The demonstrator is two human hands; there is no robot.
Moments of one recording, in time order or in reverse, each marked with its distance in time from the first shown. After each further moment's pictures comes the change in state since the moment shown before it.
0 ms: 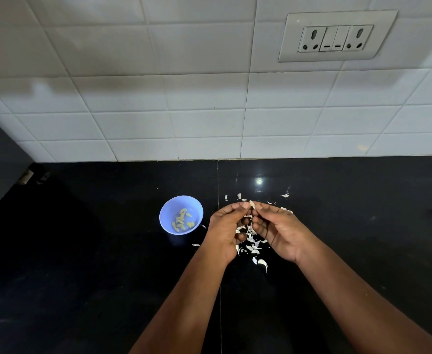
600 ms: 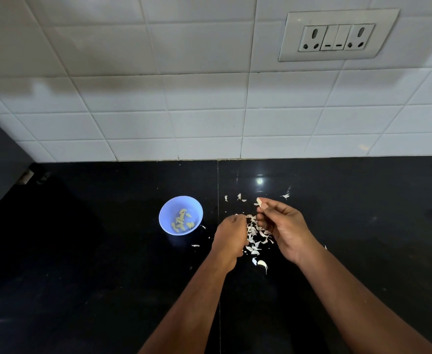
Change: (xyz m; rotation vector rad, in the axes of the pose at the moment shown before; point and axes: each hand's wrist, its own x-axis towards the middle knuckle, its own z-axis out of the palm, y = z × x) left_hand -0.006 -0.010 0.007 0.565 0.108 -0.020; right_hand 0.004 0.004 -0.009 -0.093 0.145 -0.193
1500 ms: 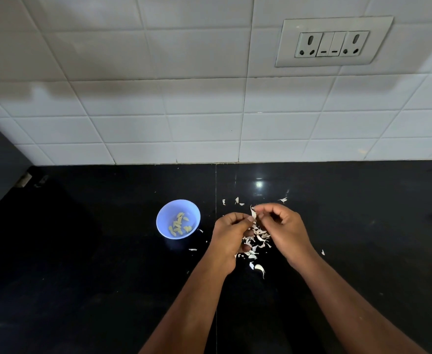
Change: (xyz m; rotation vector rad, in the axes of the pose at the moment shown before) left_hand -0.001 0.003 0.001 -0.294 -0.087 0.061; right_hand -0.010 -0.002 -0.007 -0.590 0.005 -0.369
